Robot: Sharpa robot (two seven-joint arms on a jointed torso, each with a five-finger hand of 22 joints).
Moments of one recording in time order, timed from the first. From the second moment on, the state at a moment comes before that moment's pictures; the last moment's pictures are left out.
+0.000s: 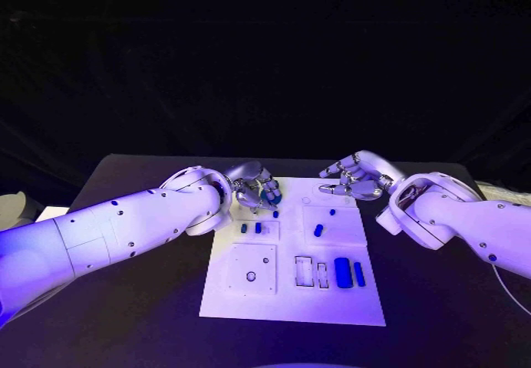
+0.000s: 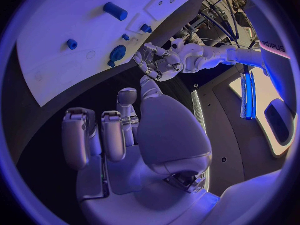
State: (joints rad) left arm 1.23 -0.54 -0.05 1.29 -1.16 -0.18 -0.05; left_hand 1.50 -0.15 0.20 0.13 0.15 0.90 0.14 0.28 0.17 0.95 0.09 0.39 0.24 1.28 0.01 1.04 0.88 0.18 1.24 0.11 0.50 0.79; right arm 1.15 -0.96 0.03 1.56 -1.06 -0.38 0.06; right_hand 1.38 -0.05 -0.06 0.24 0.32 0.99 0.14 0.07 0.07 1.27 0.05 0.77 1.03 1.46 -0.02 1.49 1.31 0.03 1.47 0.08 1.45 1.31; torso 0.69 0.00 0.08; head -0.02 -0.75
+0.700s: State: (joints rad) left arm 1.20 -0.46 -0.05 1.21 -1.40 -0.13 -0.15; left_hand 1.47 -0.16 0.25 0.12 0.15 1.01 0.13 0.20 0.11 1.05 0.07 0.34 0.11 1.47 -0.01 1.39 1.23 0.14 1.46 0.08 0.93 1.09; right arm 1.15 -0.95 0.03 1.56 -1.06 -0.38 0.07; right_hand 1.38 -0.05 -0.06 0.24 0.33 0.99 0.14 0.07 0.07 1.26 0.04 0.76 1.02 1.46 -0.02 1.49 1.31 0.03 1.47 0.08 1.45 1.31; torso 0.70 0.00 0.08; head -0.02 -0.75
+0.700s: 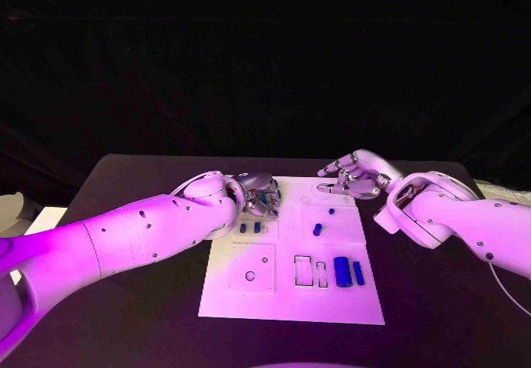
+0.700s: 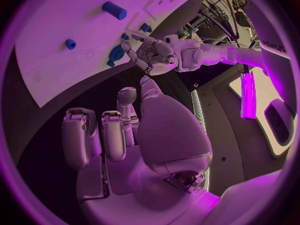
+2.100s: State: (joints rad) left arm 1.20 -0.41 -0.05 1.18 -1.43 -0.07 -0.22; left_hand 1.46 -0.15 0.44 0.07 0.12 1.10 0.12 0.15 0.08 1.16 0.06 0.24 0.07 1.46 -0.02 1.38 1.17 0.12 1.47 0.07 0.96 1.12; right arm 1.15 -0.95 0.03 1.57 -1.06 -0.38 0.07; right_hand 1.38 -0.05 -0.06 0.24 0.33 0.99 0.14 0.07 0.07 1.27 0.04 0.76 1.02 1.46 -0.02 1.49 1.31 0.03 1.47 0.08 1.45 1.31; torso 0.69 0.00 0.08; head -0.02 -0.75
